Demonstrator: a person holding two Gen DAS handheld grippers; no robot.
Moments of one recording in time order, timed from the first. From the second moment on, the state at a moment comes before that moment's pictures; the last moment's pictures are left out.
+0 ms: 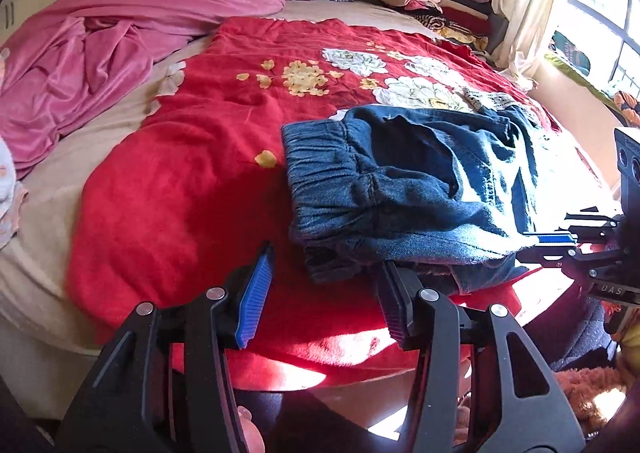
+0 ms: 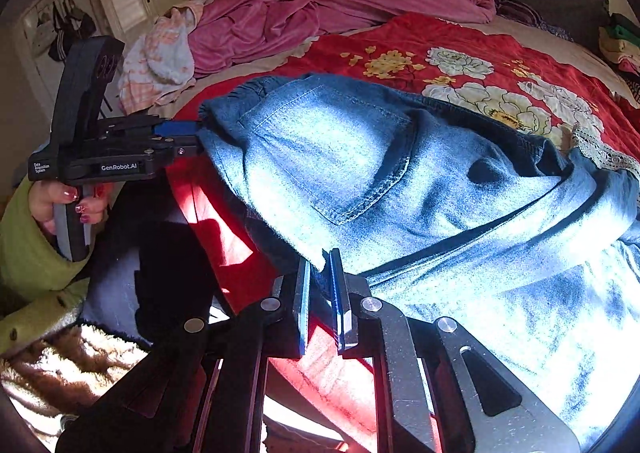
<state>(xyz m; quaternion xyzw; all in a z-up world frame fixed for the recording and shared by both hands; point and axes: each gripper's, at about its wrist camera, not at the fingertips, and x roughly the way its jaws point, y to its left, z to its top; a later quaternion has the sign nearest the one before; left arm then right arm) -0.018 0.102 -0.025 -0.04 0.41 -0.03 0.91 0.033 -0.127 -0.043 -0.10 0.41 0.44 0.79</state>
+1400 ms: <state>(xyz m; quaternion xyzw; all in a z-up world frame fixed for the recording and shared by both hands) 0.005 0.057 -0.034 -0.04 0.41 -0.05 0.91 0.058 -0.143 -0.053 -0.02 0.46 0.38 0.80</state>
